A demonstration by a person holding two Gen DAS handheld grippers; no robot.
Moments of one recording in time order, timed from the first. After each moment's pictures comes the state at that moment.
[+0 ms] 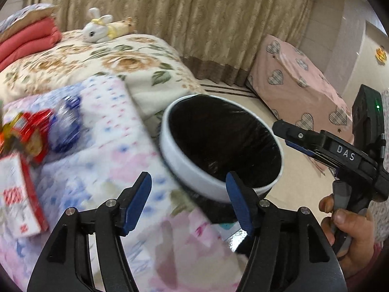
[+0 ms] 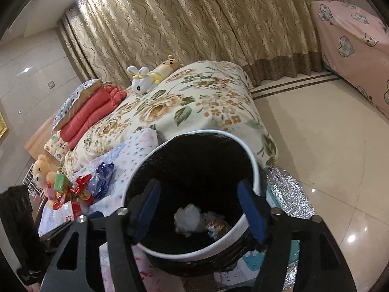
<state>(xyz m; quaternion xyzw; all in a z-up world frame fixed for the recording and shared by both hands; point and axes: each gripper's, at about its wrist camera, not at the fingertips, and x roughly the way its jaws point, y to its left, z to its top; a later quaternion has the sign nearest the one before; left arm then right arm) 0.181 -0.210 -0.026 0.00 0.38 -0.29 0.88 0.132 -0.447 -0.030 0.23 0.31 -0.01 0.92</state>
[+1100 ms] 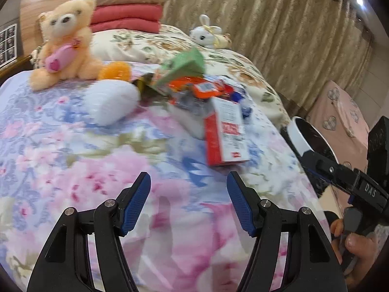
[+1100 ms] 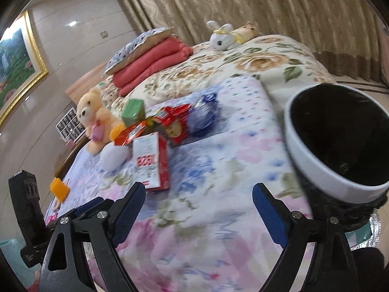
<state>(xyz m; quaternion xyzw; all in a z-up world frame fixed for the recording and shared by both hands) 0.137 0.018 -0.048 -0.10 0.37 -0.11 0.92 0.143 -0.244 -0.041 0.16 0.36 0.15 0.91</state>
